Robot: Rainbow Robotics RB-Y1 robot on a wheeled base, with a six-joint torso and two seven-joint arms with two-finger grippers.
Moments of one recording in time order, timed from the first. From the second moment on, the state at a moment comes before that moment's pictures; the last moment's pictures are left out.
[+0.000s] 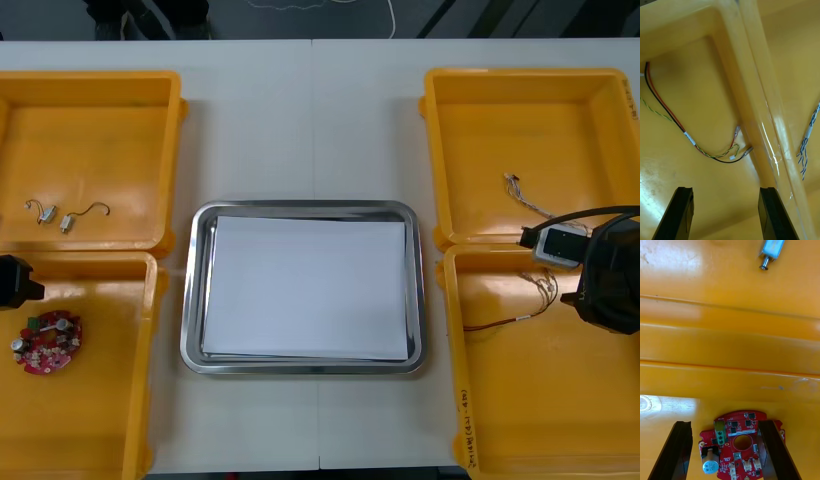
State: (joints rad) right arm -0.05 -0.88 -0.04 -2.32 -0.80 1.58 2.27; left arm -0.08 0.80 0.24 -1.79 0.85 1.55 -1.42
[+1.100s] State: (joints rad) right arm -0.05 -1.05 0.24 -2.21 -0.81 1.23 2.39; left arm -0.01 0.79 0.22 -1.78 0.81 1.47 -1.42
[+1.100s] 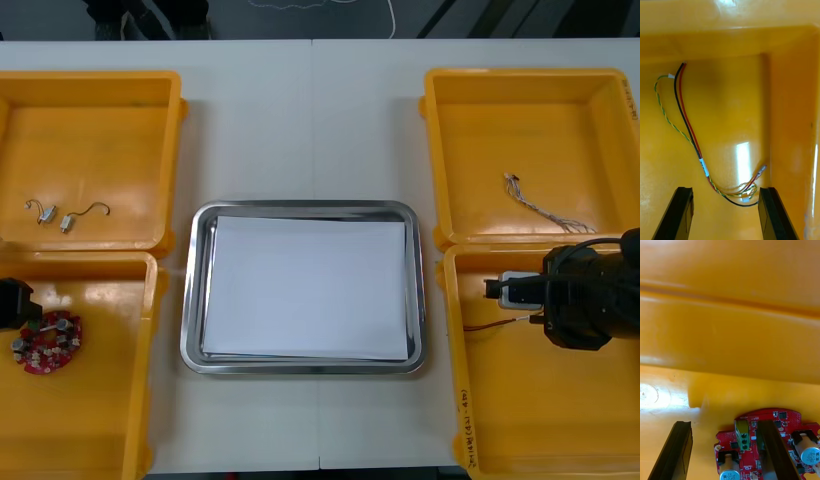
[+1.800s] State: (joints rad) right arm -0.05 -1.13 0.40 -2.18 -0.78 1.08 2.39; left arm -0.01 0.75 0.22 -1.77 0.79 1.47 -1.42
